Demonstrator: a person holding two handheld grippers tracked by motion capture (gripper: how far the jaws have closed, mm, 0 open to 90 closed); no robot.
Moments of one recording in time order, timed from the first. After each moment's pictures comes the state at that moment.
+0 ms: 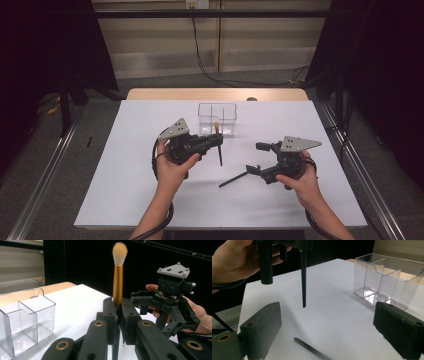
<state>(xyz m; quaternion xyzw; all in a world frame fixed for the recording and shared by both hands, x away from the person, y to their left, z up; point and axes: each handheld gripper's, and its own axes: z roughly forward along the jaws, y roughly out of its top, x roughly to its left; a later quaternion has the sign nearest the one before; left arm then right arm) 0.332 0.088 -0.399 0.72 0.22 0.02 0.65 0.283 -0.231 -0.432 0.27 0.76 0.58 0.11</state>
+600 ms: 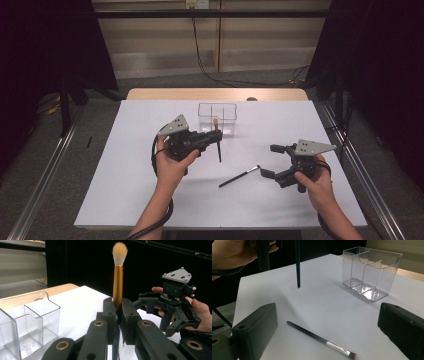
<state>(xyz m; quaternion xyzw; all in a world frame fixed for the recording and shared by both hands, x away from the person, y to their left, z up) 0.339 0.089 -0.394 0.72 0.22 0.02 0.65 0.273 -0.265 -0.438 0.28 0.76 0.57 0.12</state>
